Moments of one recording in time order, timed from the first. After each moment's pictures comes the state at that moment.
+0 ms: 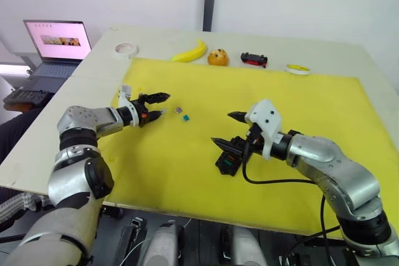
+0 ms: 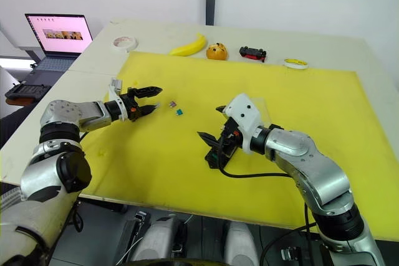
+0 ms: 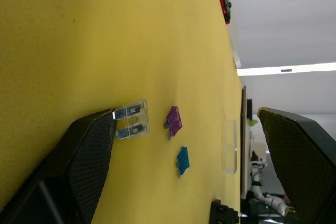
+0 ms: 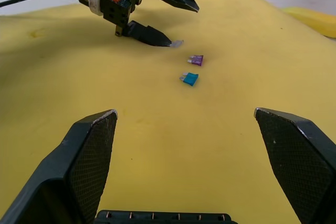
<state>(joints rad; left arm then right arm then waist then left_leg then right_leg) -0.99 0.40 0.57 0.91 -0.64 1.25 -0.49 -0.33 -0.62 0.09 -0.62 0.48 0.82 0.54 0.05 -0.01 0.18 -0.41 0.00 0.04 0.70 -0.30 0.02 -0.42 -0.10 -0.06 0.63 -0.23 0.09</state>
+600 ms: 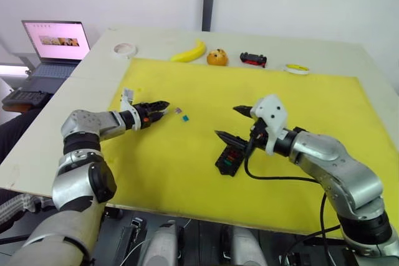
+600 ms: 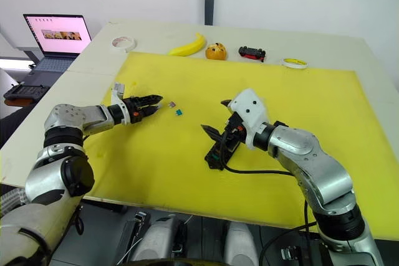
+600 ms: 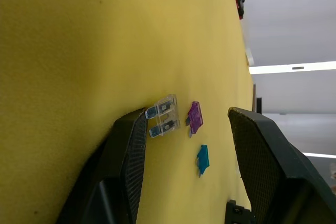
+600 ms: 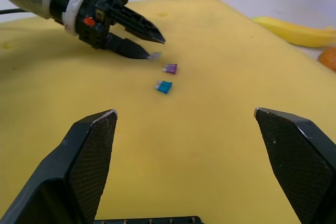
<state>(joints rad) -0.95 0.38 0.55 0.90 -0.62 1.22 -0.49 -0.33 -0.61 0.04 -0.62 0.46 0.80 0.51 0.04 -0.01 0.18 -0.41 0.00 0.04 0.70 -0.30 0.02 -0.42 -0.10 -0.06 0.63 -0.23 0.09</state>
